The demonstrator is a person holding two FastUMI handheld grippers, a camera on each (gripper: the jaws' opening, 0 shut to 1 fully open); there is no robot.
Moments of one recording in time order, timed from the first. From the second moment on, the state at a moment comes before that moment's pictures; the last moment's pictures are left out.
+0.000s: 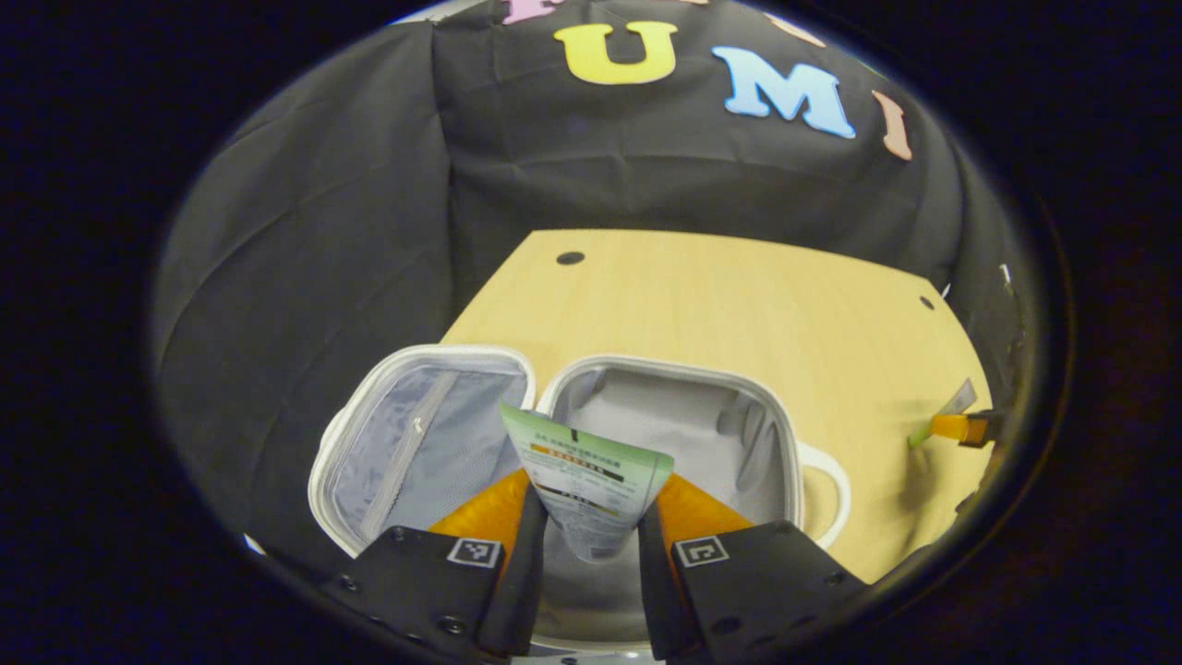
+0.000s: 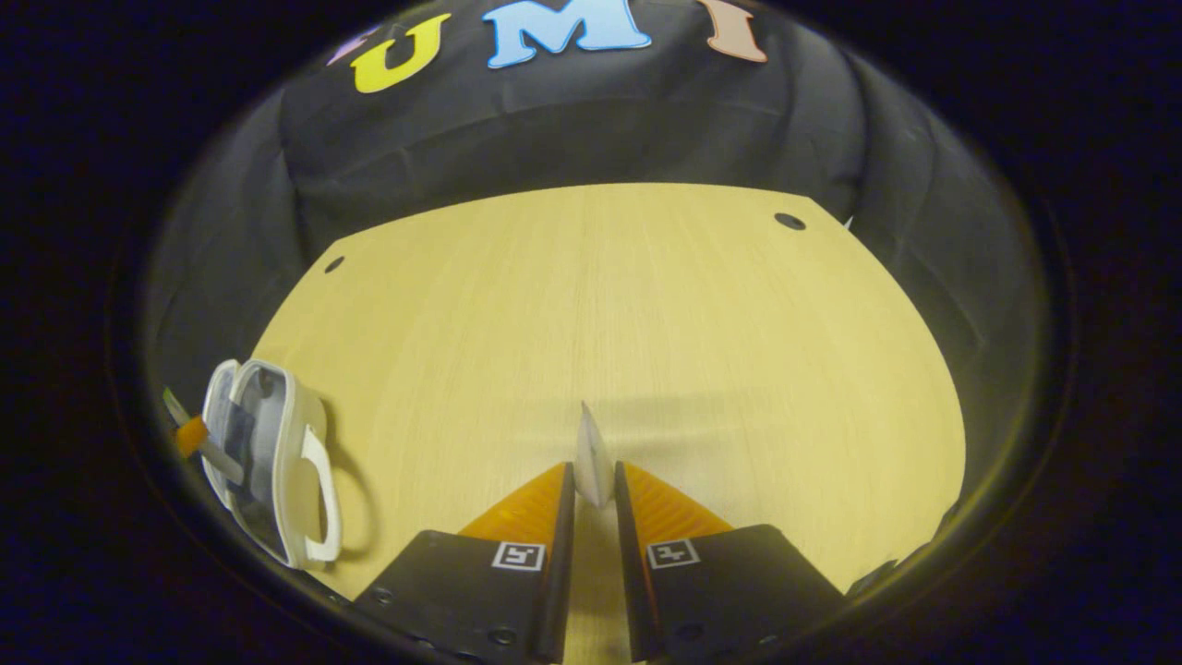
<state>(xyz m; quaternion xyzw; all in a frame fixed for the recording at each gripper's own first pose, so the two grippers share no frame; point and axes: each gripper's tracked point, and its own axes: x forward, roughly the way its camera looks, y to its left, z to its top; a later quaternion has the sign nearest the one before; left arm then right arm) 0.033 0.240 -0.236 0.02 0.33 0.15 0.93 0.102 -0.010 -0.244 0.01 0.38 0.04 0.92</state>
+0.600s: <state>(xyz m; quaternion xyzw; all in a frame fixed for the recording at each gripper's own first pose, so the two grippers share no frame) 0.055 0.263 -0.170 0.07 0.23 0.18 0.95 0.014 0.127 -0.177 0.04 0.39 0.26 0.88</state>
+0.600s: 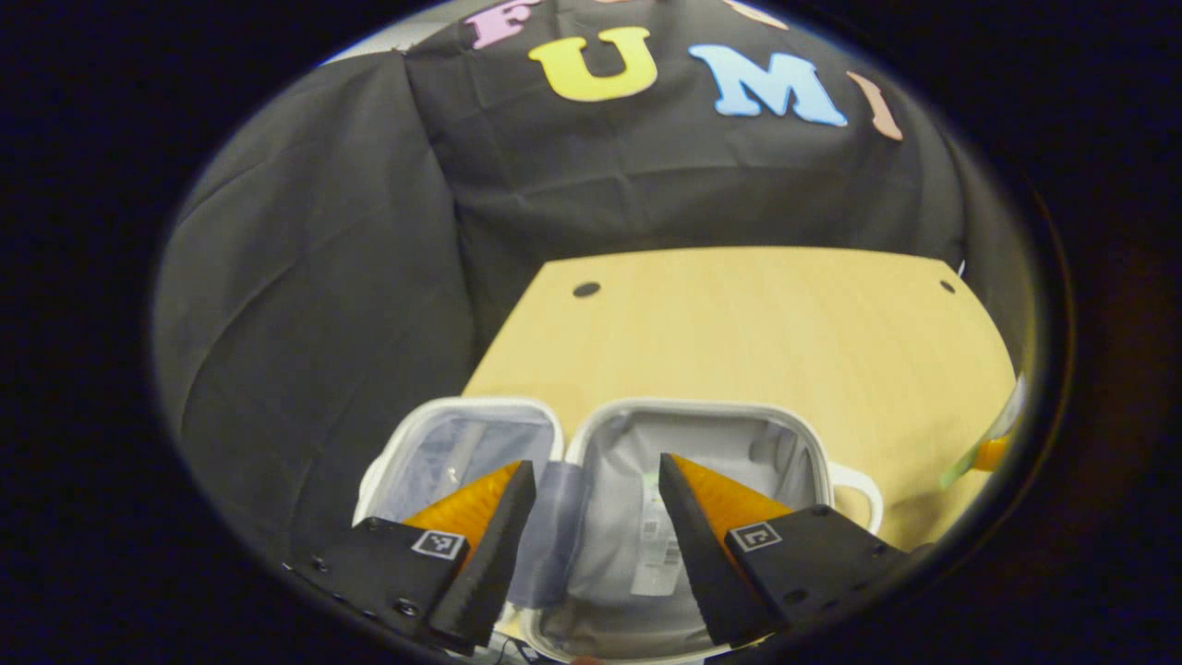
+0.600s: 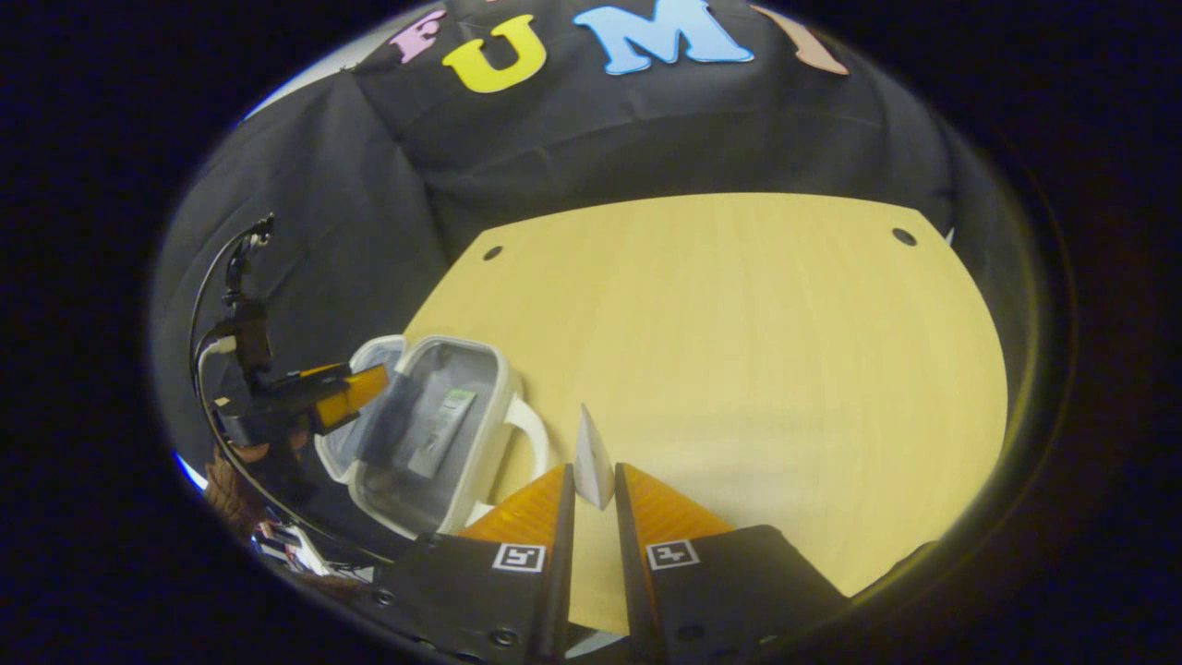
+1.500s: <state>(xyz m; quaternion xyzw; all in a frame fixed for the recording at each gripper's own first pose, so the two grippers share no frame) -0.196 0.461 -0.175 -0.11 0.19 0.40 0.89 -0.023 0.276 -0.233 0.00 0.53 0.37 0.76</state>
